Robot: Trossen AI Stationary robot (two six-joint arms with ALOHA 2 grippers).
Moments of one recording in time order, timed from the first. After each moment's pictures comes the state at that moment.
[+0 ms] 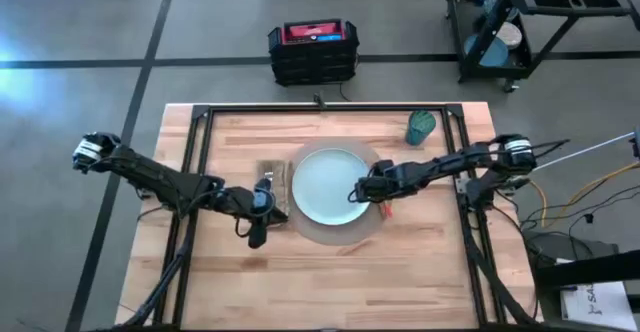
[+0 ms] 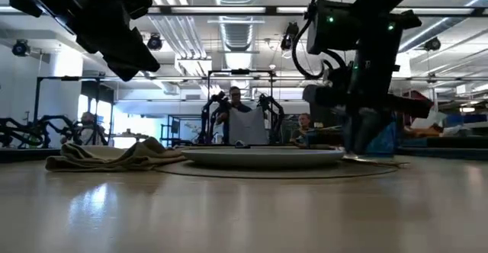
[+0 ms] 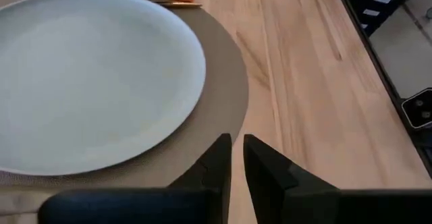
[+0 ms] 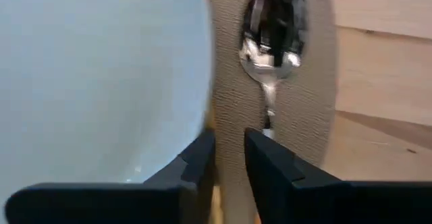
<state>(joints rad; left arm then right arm) -0.29 1.11 0.55 0.00 -0.14 -0.35 0.02 1.64 0.90 -0.63 0.28 1.40</state>
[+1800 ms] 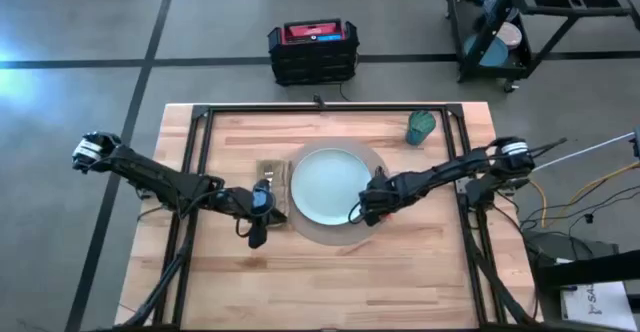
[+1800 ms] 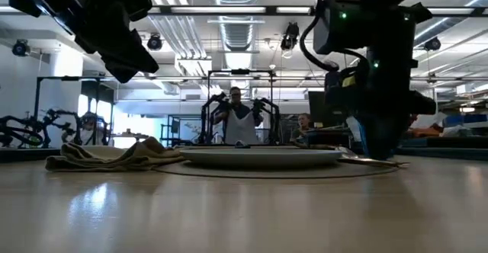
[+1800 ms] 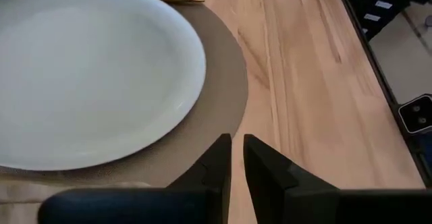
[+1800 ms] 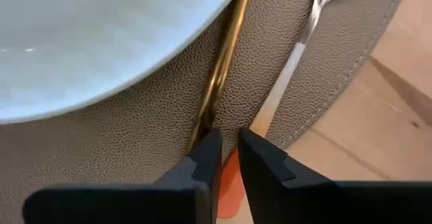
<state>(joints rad) -0.29 1.11 0.55 -0.01 -0.14 -0.40 0.12 1.67 0.91 -0.71 0.13 1.12</state>
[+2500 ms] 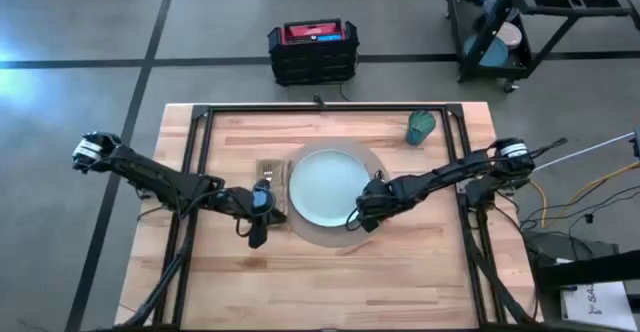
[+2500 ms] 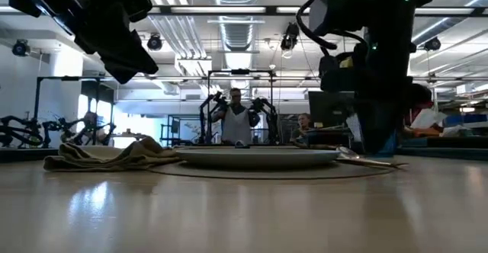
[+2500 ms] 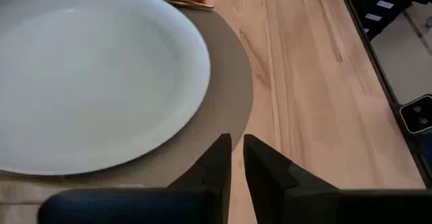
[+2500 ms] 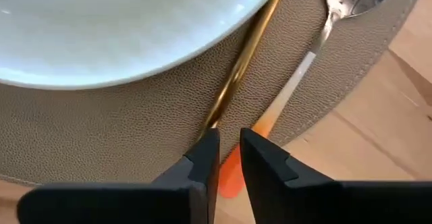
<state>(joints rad) -0.29 1.11 0.55 -0.02 -0.14 -0.40 0.16 1.67 1.00 -0.77 0.13 1.10</state>
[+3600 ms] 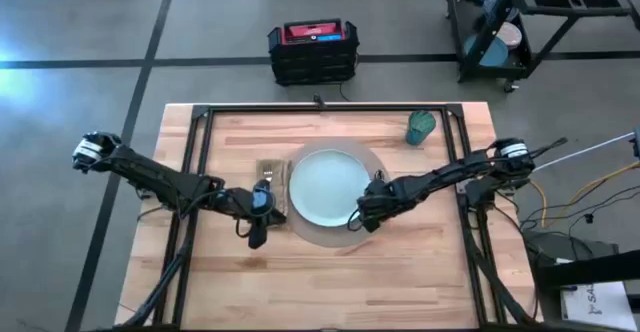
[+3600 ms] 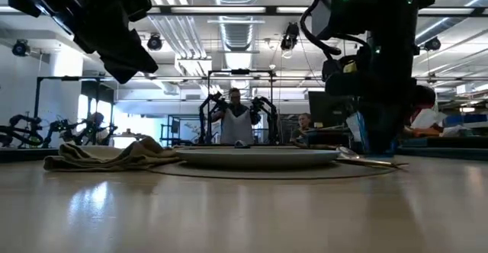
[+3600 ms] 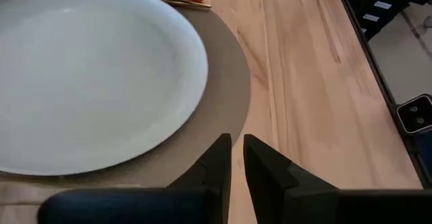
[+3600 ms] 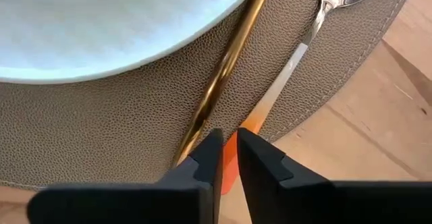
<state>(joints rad) -0.29 1.11 0.55 -0.01 -0.14 -0.41 0.16 1.67 0.98 -0.78 0.13 1.11</state>
